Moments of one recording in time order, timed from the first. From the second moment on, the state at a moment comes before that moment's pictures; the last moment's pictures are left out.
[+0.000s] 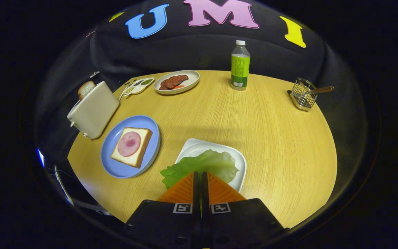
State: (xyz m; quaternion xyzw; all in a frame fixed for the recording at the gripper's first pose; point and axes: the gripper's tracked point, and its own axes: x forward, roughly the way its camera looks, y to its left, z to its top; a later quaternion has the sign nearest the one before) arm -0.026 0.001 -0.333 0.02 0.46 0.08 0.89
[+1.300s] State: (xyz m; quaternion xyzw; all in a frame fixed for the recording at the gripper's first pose) arm 0.025 0.186 -0.254 0.03 0.40 0.20 0.89
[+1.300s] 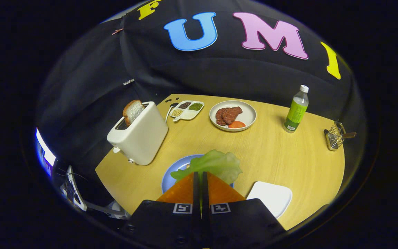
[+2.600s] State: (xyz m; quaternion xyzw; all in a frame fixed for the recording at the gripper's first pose) arm 0.021 0.202 -0.330 -0.04 0.43 0.16 0.89
